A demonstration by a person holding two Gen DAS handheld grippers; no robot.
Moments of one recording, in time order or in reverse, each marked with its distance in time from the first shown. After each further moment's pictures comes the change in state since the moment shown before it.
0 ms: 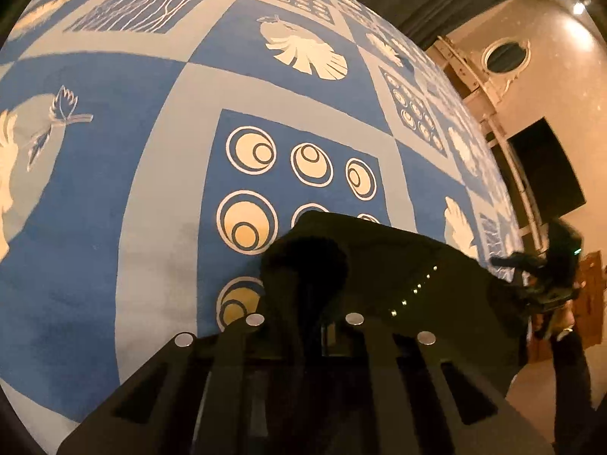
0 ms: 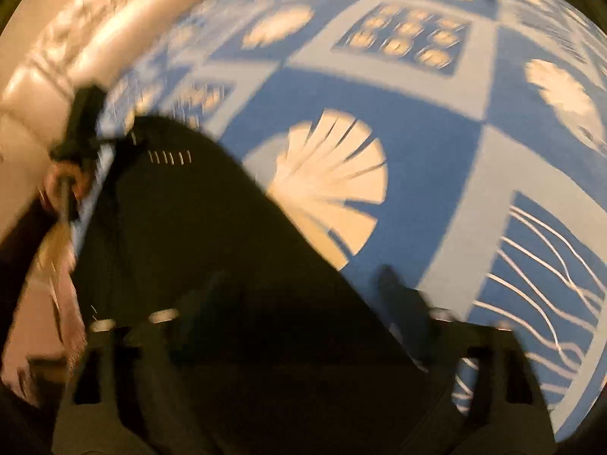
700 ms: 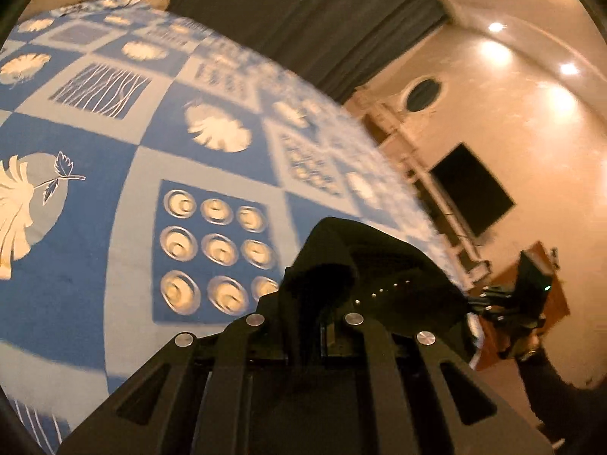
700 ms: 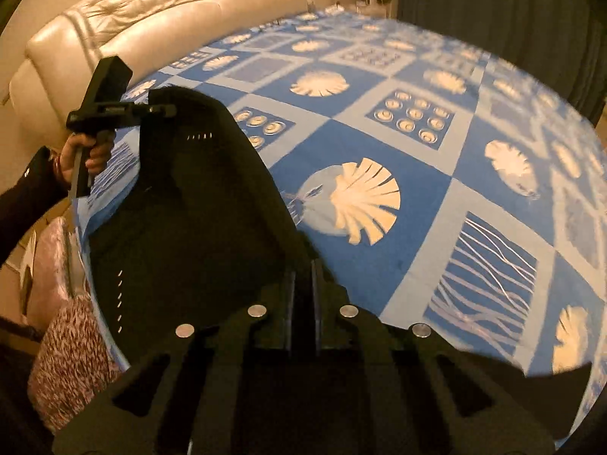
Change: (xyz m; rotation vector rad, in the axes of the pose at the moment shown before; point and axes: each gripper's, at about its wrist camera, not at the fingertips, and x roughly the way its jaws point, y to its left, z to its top) left arm -0.103 -0.040 -0.050 0.145 -0.267 -0.288; right arm -0.107 0.117 -0.097 -0.155 -0.276 -0.189
